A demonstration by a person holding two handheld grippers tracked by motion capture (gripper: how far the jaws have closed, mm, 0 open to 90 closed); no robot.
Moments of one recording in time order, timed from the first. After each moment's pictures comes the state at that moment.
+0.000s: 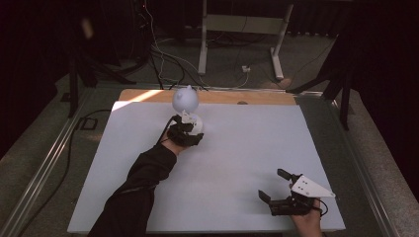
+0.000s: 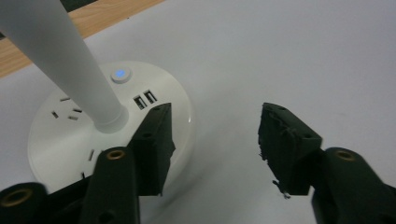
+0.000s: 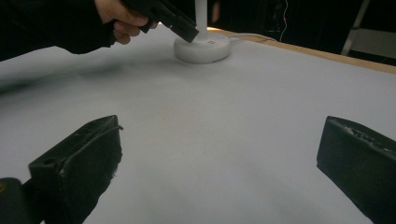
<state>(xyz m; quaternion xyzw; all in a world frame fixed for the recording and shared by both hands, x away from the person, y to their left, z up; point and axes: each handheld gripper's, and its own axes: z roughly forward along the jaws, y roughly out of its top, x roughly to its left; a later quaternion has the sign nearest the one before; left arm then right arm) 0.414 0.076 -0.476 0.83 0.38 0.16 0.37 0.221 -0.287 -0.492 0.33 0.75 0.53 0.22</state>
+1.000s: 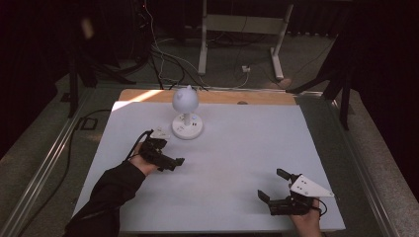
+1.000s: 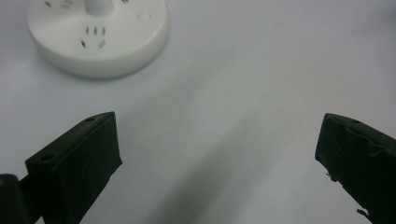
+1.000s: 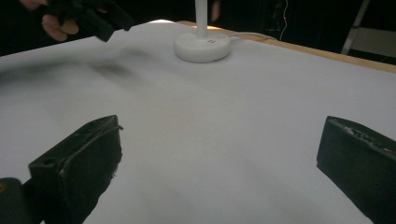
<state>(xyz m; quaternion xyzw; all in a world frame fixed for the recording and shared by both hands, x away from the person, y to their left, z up) 0.348 0.151 -0.472 0.86 0.35 0.08 0.36 0.221 -0.285 -0.492 0.33 0.75 0.53 0.22</state>
